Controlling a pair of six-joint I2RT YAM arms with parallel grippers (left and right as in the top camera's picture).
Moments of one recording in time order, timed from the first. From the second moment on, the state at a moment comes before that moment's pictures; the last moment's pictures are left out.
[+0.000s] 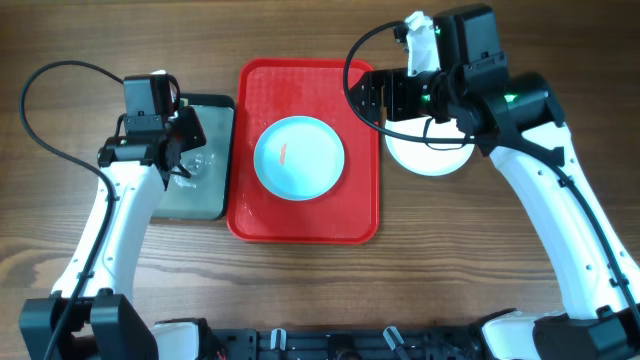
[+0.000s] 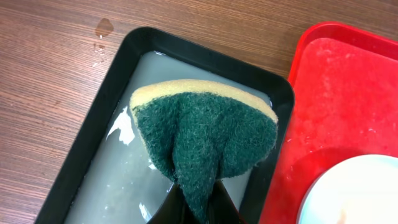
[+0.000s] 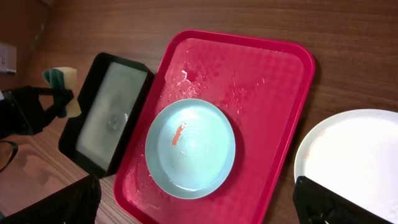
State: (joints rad) left arm 0.03 1.48 1.05 -0.52 -0.12 -0.24; right arm 0.35 1.56 1.60 -0.90 -0.31 0.23
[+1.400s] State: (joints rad) left arm 0.03 1.48 1.05 -0.55 -0.13 -0.24; right arm 0.52 1.68 1.15 -0.38 -0.24 0.42
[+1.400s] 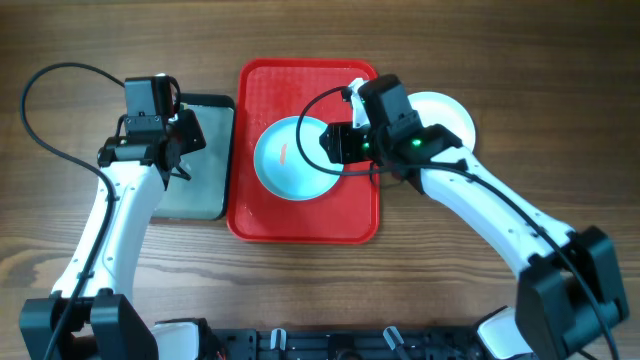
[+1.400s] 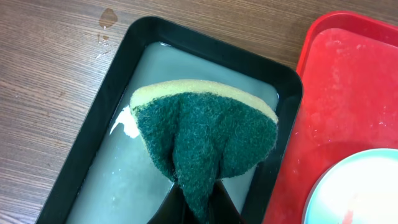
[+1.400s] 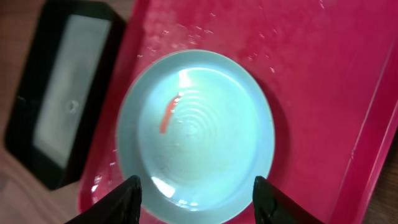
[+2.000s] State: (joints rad) left arm 0.03 1.48 1.02 -0.54 -0.13 -0.24; right arm 0.52 1.85 1.15 -0.35 -0.13 0.53
